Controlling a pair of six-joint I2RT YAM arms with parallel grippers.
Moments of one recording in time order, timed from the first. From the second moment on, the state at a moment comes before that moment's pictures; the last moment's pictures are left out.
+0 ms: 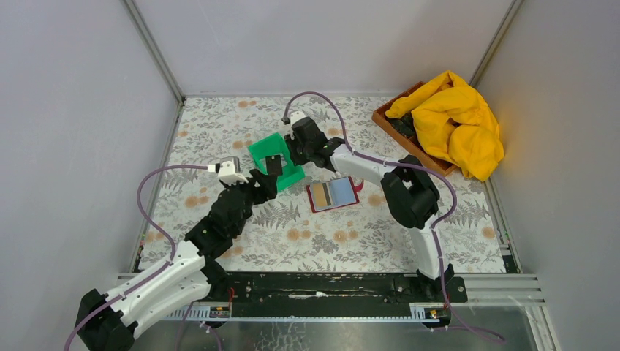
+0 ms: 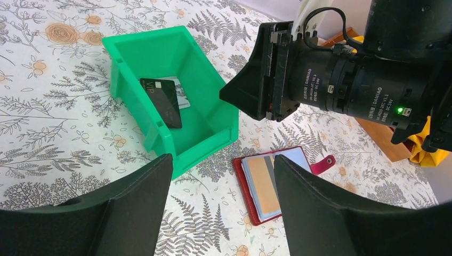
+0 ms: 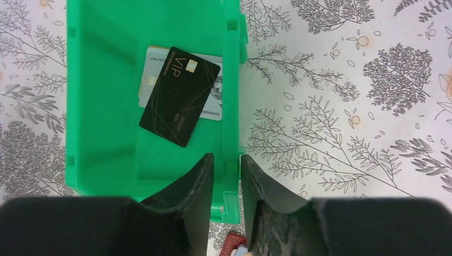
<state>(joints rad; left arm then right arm) -0.70 0.71 0.41 0.11 -0.50 -0.56 0.77 2.13 1.64 -0.20 0.05 0.19</state>
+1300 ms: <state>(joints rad) -0.70 0.81 0.40 0.12 -0.44 -0.56 0.77 2.05 1.53 -0.19 0.27 0.18</state>
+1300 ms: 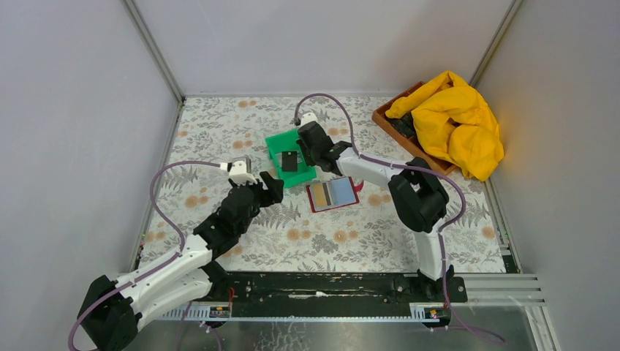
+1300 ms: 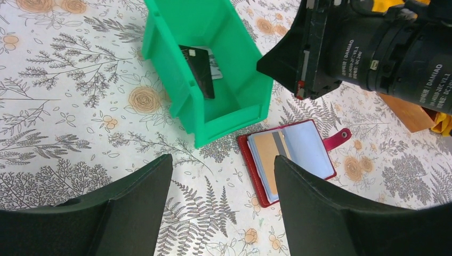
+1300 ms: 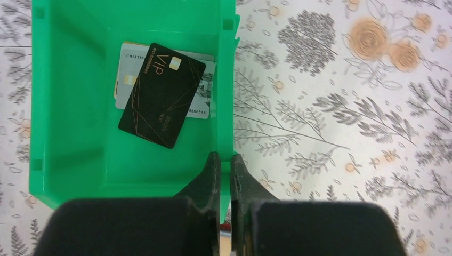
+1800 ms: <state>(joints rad) -0.70 0.88 0.40 0.17 -0.38 -0.57 0.72 1.99 1.46 -0.27 0.46 0.31</state>
